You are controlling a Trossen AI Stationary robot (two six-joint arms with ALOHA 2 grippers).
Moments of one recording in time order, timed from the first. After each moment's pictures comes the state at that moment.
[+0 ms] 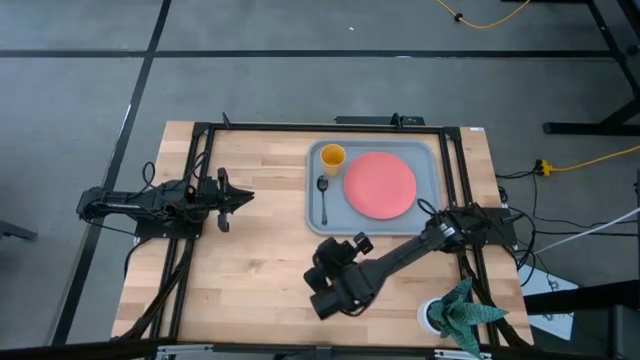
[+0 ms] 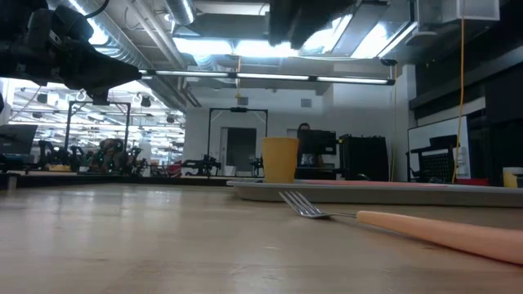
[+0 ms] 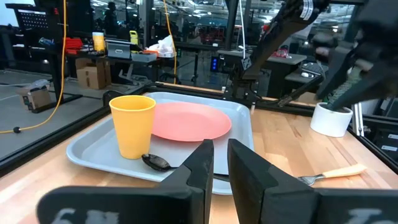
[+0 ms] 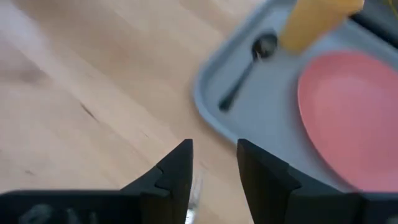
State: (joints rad) left arm -0.02 0.00 0.01 0.05 -0.22 -0.12; right arm 0.52 2.34 2.32 -1.57 0.77 1.41
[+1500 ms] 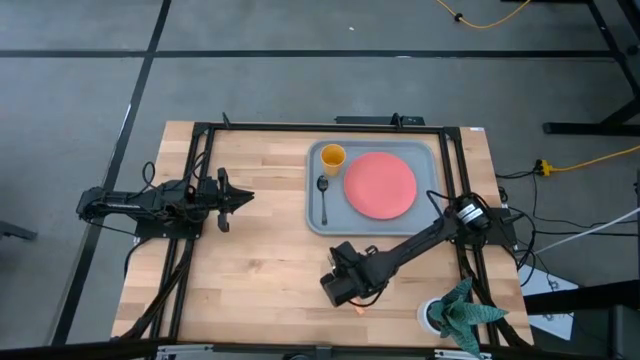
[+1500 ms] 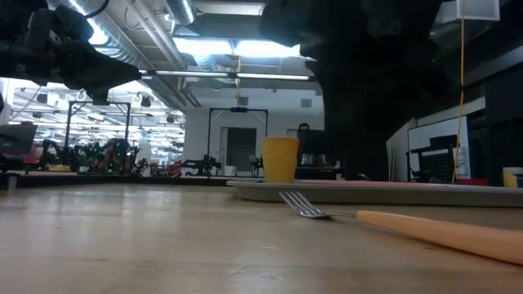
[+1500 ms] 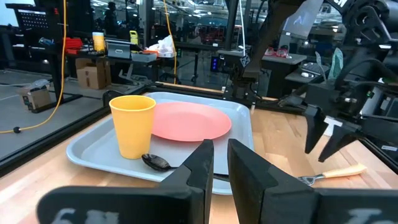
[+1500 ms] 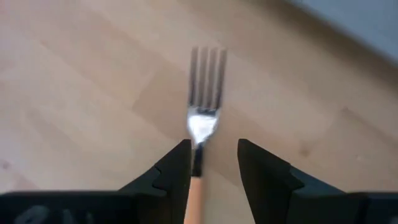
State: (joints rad) left arm -0.02 0.00 0.01 0.05 -0.22 -0.12; right arm 0.50 2.10 1.61 -0.95 0.35 1.47
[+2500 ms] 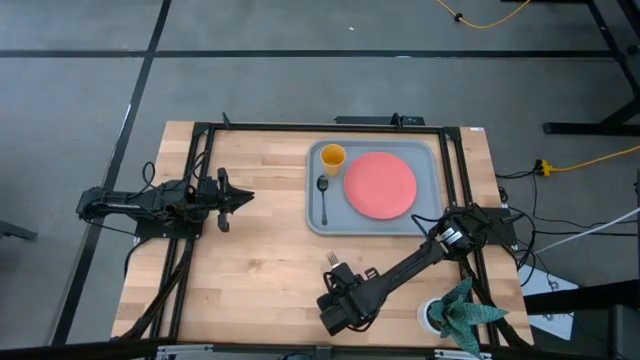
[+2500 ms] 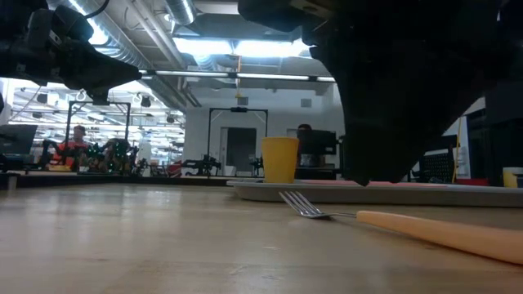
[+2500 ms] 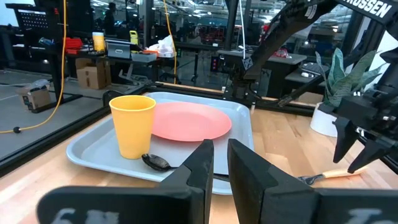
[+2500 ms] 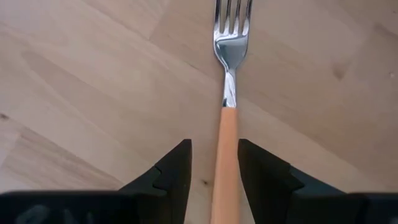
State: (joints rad) left arm -0.02 0.00 0.01 0.05 -0.22 -0.12; right arm 0.59 2.32 1.94 -1.20 0.30 1.64
